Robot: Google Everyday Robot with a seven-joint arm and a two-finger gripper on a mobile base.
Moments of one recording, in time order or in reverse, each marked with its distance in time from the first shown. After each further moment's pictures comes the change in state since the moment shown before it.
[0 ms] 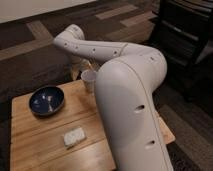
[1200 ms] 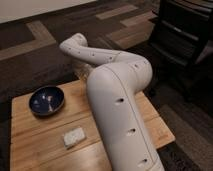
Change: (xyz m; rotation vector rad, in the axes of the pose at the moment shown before) arm -0.003 -0.013 0.037 0.072 0.122 -0.027
